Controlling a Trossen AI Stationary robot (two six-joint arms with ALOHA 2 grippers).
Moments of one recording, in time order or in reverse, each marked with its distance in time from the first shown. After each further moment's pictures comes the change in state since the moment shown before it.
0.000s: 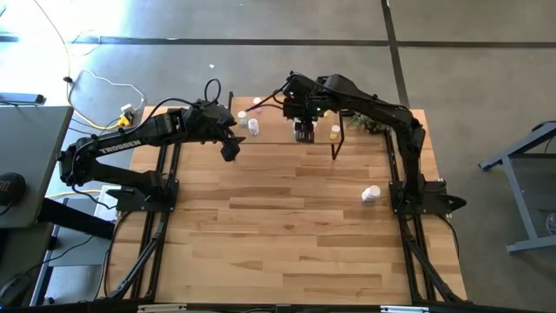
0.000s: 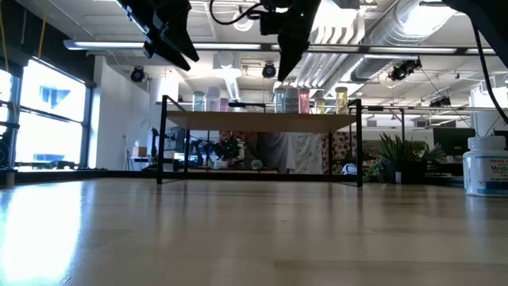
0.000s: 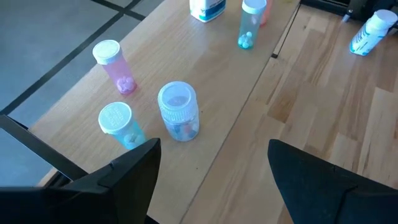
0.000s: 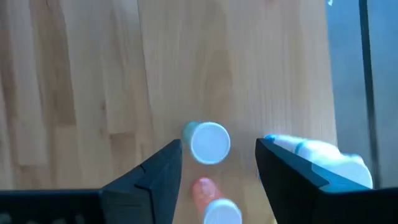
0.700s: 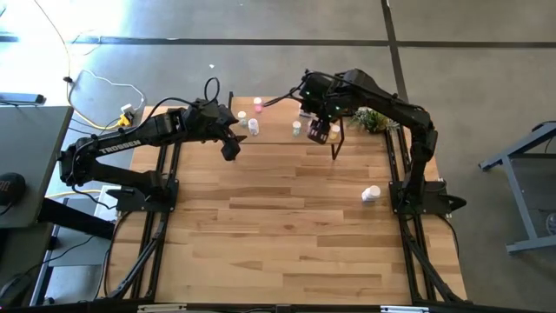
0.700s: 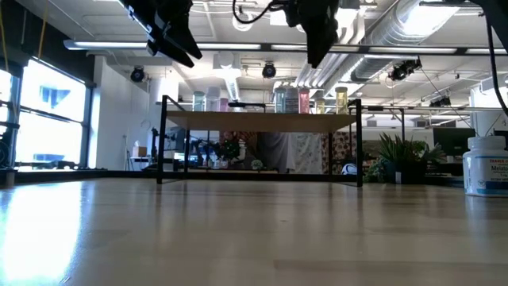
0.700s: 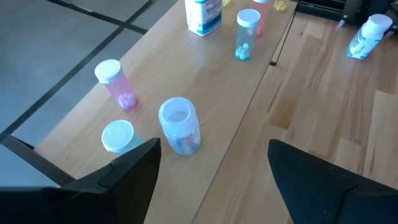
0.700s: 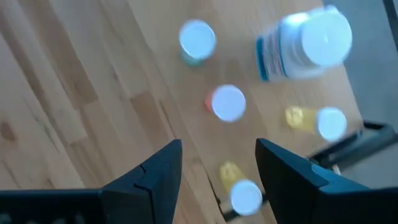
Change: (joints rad) left arm 0.000 0.000 0.000 0.040 -0.002 0.052; right arm 0.003 -0.112 0.001 -0.235 0.034 0.345
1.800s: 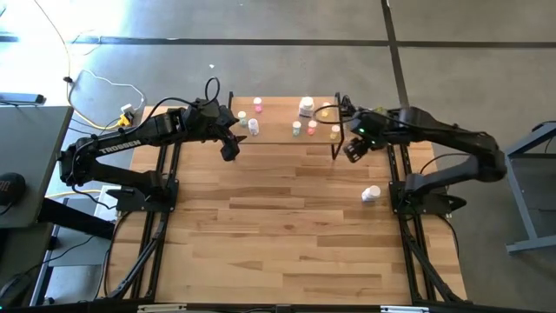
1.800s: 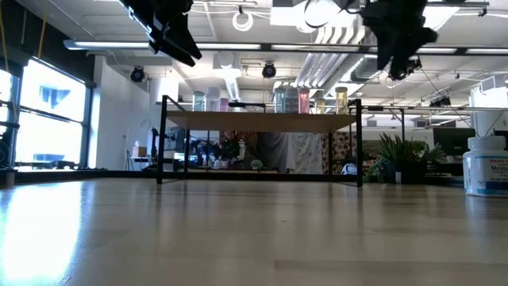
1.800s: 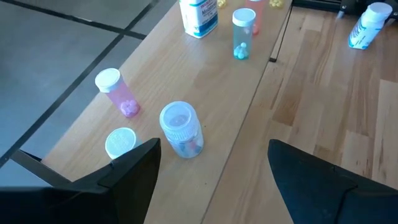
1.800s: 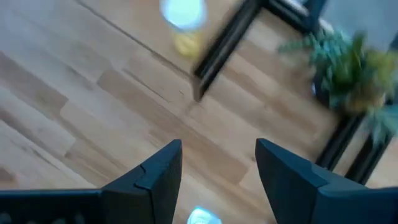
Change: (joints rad) left arm 0.000 0.000 0.000 0.006 0.000 0.072; right arm 0.100 -0.652 -0.824 0.219 0.158 0.622
